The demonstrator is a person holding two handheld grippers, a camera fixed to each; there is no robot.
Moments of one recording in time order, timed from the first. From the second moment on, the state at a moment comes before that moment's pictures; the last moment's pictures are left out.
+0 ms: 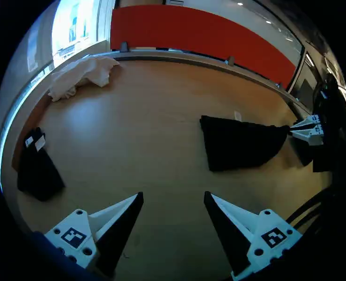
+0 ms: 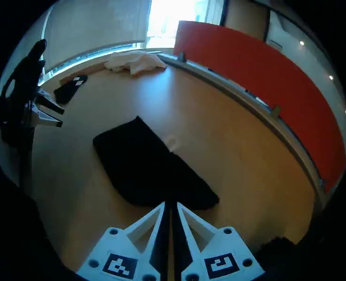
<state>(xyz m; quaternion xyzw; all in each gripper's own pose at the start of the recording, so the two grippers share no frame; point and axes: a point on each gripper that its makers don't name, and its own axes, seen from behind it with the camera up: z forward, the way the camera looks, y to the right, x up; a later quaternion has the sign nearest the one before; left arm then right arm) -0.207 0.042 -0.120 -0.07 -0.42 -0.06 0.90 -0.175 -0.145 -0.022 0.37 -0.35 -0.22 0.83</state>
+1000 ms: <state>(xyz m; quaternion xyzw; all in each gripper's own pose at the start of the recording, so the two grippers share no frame) -0.202 0.026 -0.123 -0.06 -0.41 -0.08 0.91 -0.141 -0.228 0.006 0.43 -0.30 -0.24 0.82</state>
